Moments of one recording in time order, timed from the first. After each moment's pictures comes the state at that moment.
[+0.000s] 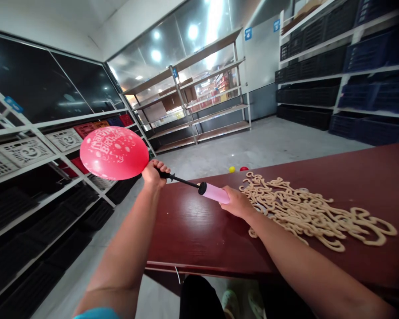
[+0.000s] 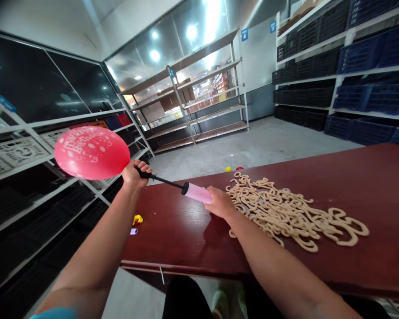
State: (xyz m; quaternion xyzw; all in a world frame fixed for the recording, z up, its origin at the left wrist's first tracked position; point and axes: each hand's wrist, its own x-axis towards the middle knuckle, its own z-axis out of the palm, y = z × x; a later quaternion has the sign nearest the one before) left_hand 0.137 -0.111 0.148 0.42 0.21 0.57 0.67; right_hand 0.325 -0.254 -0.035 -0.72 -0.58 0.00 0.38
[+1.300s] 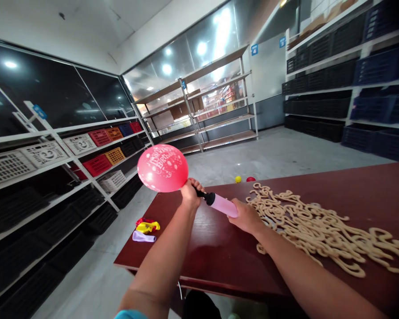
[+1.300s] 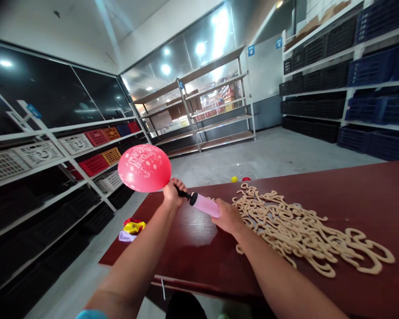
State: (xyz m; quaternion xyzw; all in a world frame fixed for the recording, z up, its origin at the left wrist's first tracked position) left_hand 0.200 -0.139 0.075 0.35 0.23 0.53 0.74; right_hand 0.325 -0.255 -0.044 -0.73 -0.57 -0.01 0.37
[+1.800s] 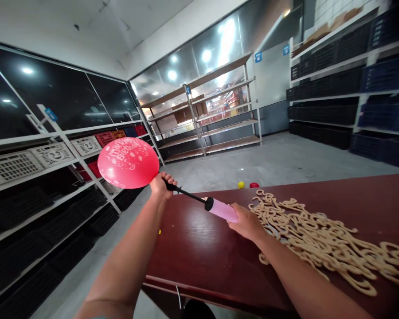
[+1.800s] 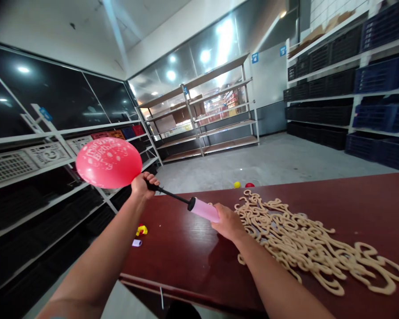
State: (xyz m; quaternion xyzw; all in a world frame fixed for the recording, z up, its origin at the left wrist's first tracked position) left_hand 0.129 -0.109 0.150 0.39 0.24 0.58 0.68; right_hand 0.325 -0.248 -0.044 -0.71 -0.58 -0.02 0.40
